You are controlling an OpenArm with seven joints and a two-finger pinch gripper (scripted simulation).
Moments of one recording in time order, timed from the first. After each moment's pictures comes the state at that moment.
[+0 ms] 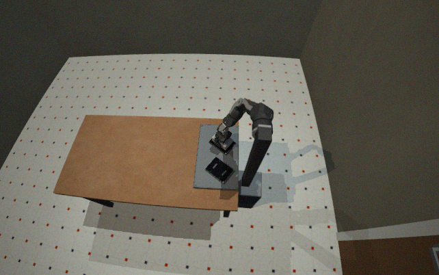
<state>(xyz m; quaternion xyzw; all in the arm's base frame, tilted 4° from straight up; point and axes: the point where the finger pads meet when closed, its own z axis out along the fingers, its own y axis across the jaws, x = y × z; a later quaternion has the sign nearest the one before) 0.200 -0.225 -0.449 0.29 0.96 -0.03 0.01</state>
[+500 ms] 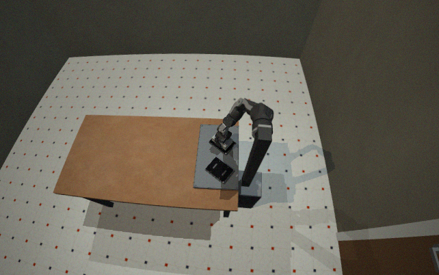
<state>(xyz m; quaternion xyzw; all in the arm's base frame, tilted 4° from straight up) 0.199 -0.224 -0.449 0.29 0.96 -0.03 0.00</state>
